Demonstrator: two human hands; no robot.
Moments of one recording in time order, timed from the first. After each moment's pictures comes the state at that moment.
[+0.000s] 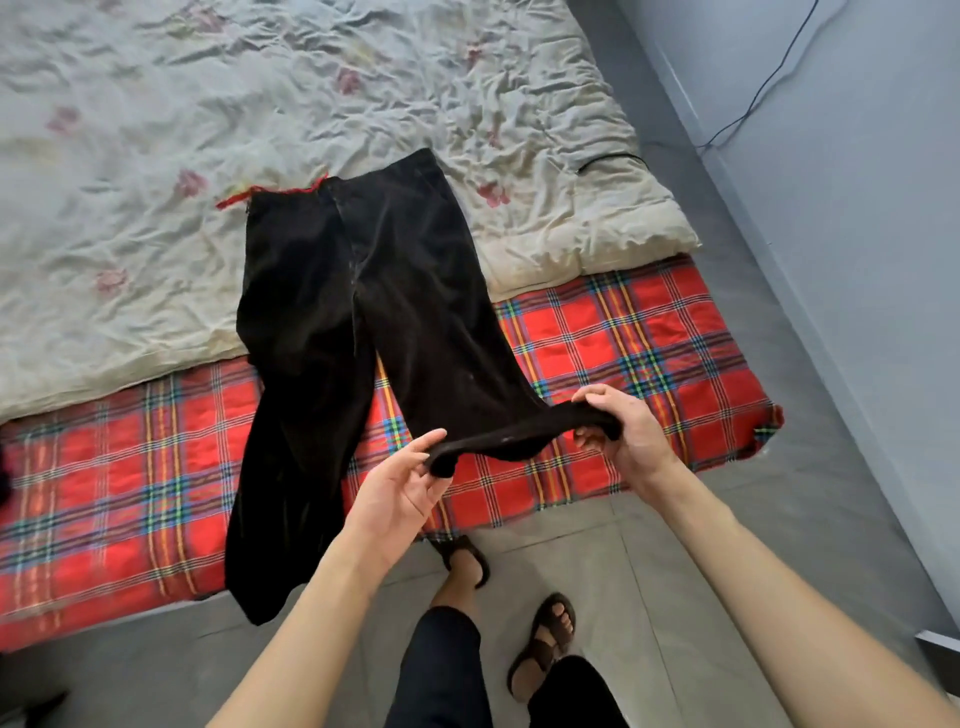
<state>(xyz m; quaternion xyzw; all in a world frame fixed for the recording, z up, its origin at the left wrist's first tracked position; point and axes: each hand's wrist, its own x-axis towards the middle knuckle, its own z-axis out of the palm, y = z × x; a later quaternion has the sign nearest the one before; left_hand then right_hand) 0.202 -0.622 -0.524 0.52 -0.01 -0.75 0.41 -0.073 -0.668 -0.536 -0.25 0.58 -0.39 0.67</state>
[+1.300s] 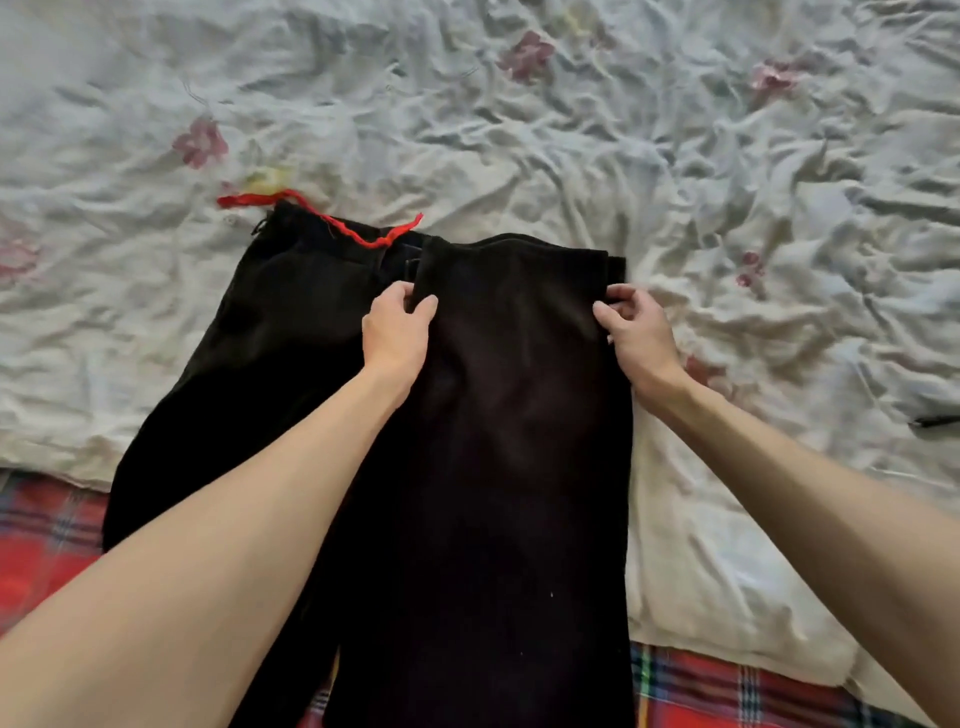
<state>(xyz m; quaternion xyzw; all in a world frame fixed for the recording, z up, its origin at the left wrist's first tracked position) 0.345 -1.179 -0.802 0.84 -0.26 -0.29 0.37 0.109 -1.275 -0.824 -0.54 0.60 -0.28 0.52</state>
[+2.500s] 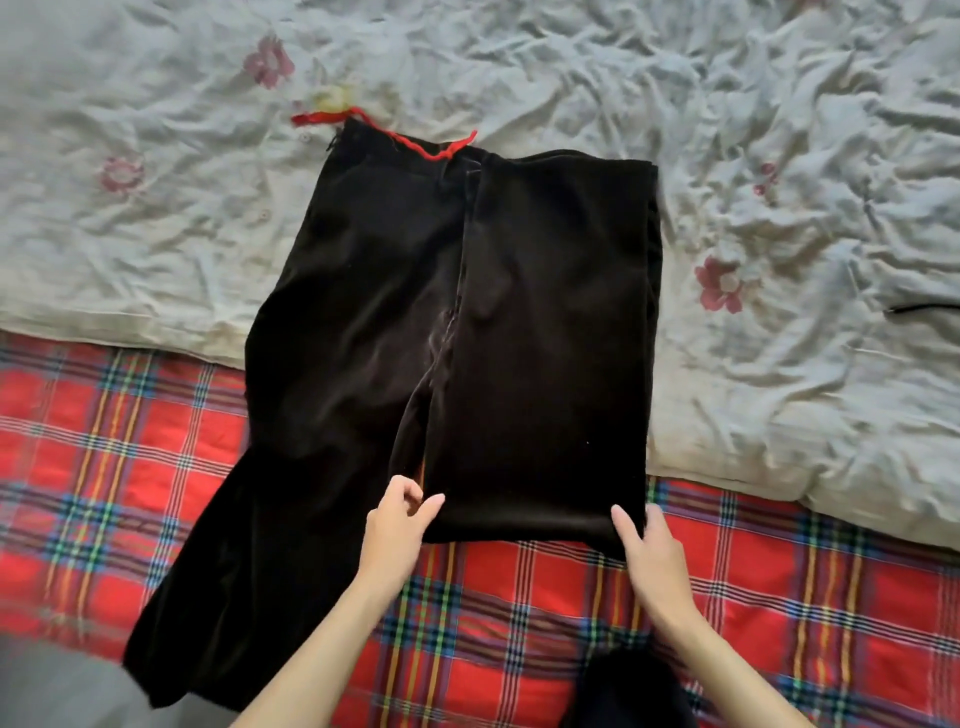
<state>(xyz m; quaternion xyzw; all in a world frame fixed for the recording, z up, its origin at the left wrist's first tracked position) 0.279 -0.846 -0.764 0.85 -0.18 -0.46 0.18 0.008 -0.931 -0.774 -0.46 0.73 -0.02 0.51</state>
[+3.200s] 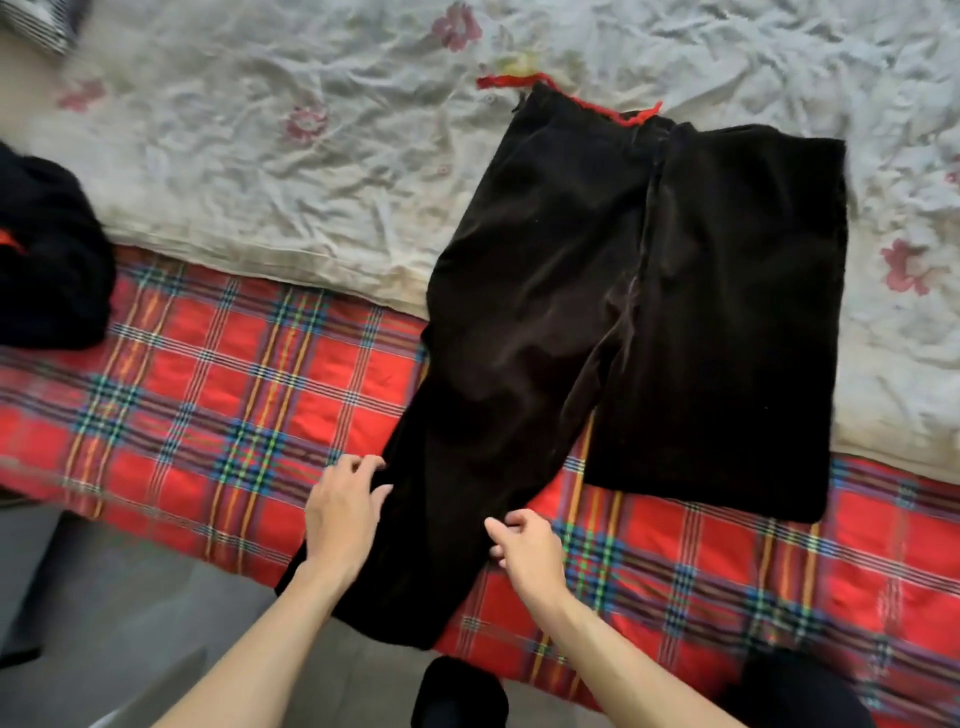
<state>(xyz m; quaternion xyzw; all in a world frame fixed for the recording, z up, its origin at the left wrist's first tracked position) 0.487 -0.669 -0.776 0.89 -0.42 -0.20 0.00 0.275 -0.753 -0.779 -0.41 0.66 0.06 0.62</state>
